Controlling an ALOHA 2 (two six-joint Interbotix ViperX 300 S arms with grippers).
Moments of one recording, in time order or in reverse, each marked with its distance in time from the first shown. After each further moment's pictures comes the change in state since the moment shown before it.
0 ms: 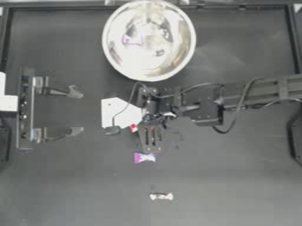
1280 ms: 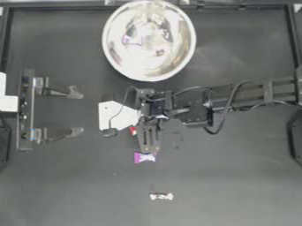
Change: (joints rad) left arm -0.005 -0.002 0.003 -0.002 0.002 0.000; right arm -0.011 0.063 -0.035 -0.032 0.035 0.012
